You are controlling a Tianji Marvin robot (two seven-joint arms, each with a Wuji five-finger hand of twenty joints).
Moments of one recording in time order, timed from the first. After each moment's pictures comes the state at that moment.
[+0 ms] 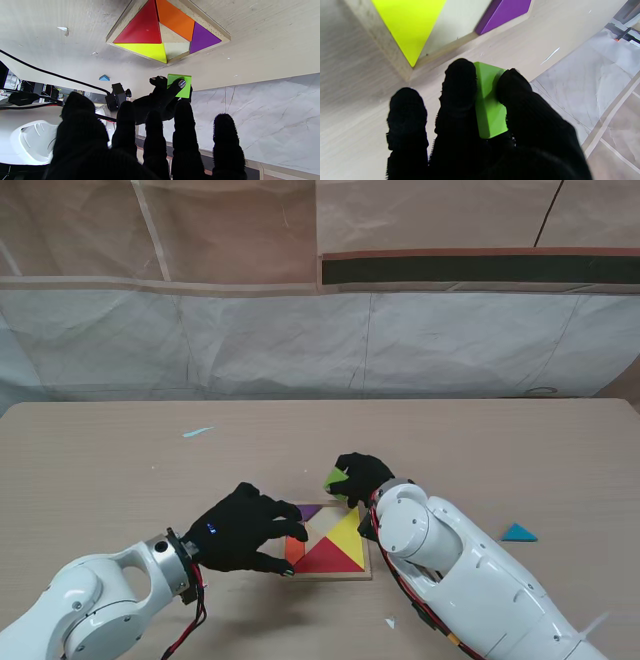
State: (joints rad) left arm 1.84 -1.02 -1.33 -2.03 1.06 -0.44 -0.18; right arm -1.29 -1.17 0.87 -1.54 -0.32 0.47 0.00; left_hand 0.81 -0.12 -0.04 -0.10 0.46 -0.08 0.53 0.45 0.42 0.00 0.45 0.38 0.46 0.12 0.51 0.44 0.06 0.35 0.92 0.47; right_hand 0.93 -0.42 0.46 -0.18 0.62 0.06 0.93 0.44 0.96 0.06 0.85 0.66 1.20 -0.06 0.97 0.51 0.83 0.22 1.50 0.51
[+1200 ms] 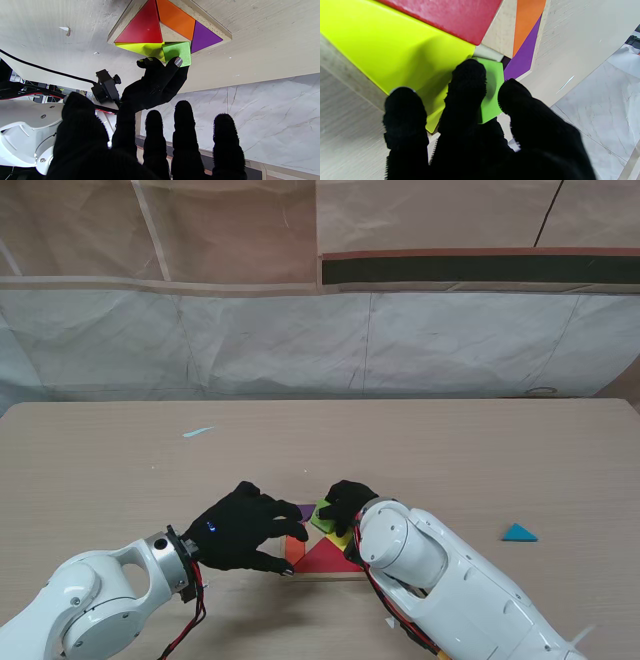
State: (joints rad) left arm 1.83 -1.02 -1.33 -2.02 1.05 -0.45 -0.19; right arm -1.31 -1.18 0.81 -1.58 -0.25 0.67 0.05; left_hand 0.81 -0.12 -0.04 -0.10 0.46 -0.08 0.53 0.45 0.42 0.00 0.45 0.38 0.46 0.12 0.51 0.44 0.06 0.35 0.92 0.47; right_hand 0.86 -0.36 0.53 -0.09 0.61 0.23 0.51 0.51 0.82 0.16 0.77 0.57 1.26 -0.13 1.02 0.45 0.92 0.22 1.54 0.39
